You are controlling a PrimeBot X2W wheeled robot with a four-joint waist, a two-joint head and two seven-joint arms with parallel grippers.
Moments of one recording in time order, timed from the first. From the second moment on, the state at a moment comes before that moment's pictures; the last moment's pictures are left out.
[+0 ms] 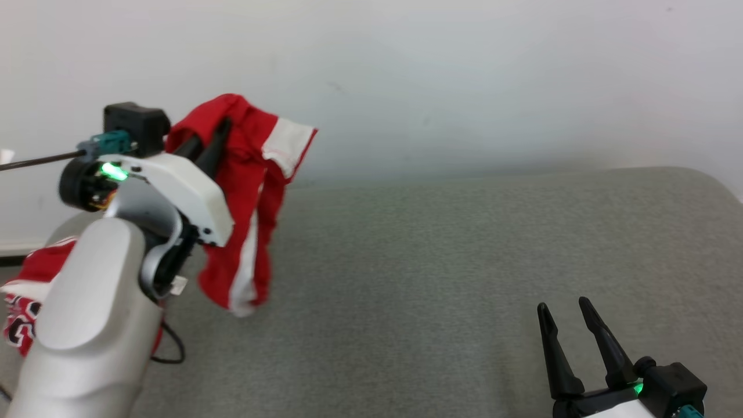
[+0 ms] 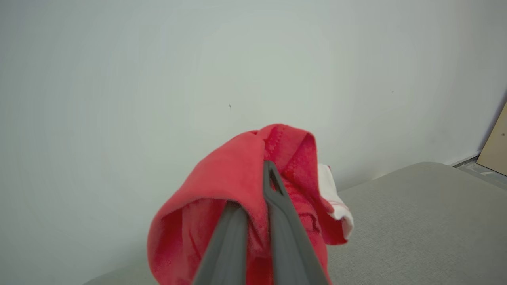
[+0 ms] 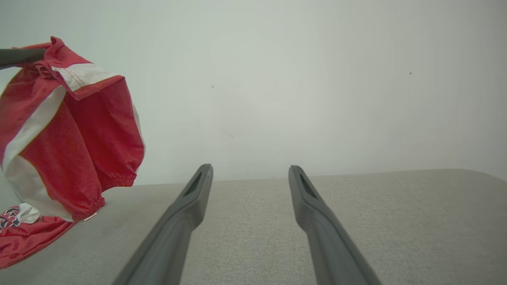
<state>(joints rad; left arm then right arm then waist) -0.76 0.34 -0.31 0.42 -0.39 -0.13 0.17 -0.08 -0.05 0.20 0.19 0.34 0.13 -0.26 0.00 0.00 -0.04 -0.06</state>
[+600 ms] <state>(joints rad) -0.60 0.19 -0.36 0.23 -0.53 -0.11 0.13 -0.08 -0.05 0.18 0.18 0.34 0.13 -0.26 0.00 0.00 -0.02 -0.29</state>
